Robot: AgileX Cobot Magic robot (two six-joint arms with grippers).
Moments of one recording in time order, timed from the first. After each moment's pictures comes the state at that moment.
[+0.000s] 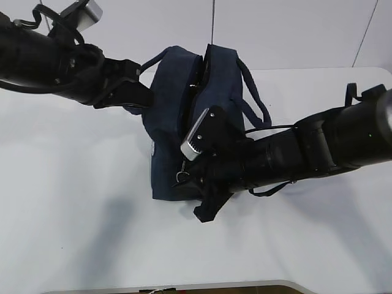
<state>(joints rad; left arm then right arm) -0.39 1.65 -1.11 -1.10 0.53 0.76 0.49 1.92 -0.97 1.78 0.52 -2.32</state>
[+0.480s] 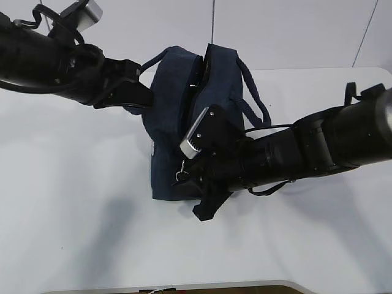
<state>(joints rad) -0.39 1.65 -1.11 -1.10 0.53 0.76 0.49 1.92 -0.97 1.78 0.52 -2.31</state>
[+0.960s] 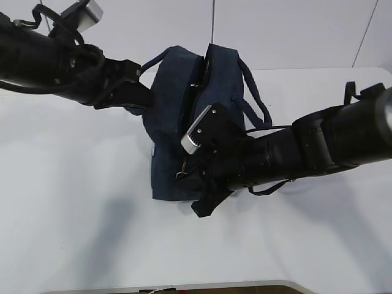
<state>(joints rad) -0.39 1.65 -1.11 -1.10 0.54 0.76 0.49 1.92 -0.98 1.78 0.50 -2.24</state>
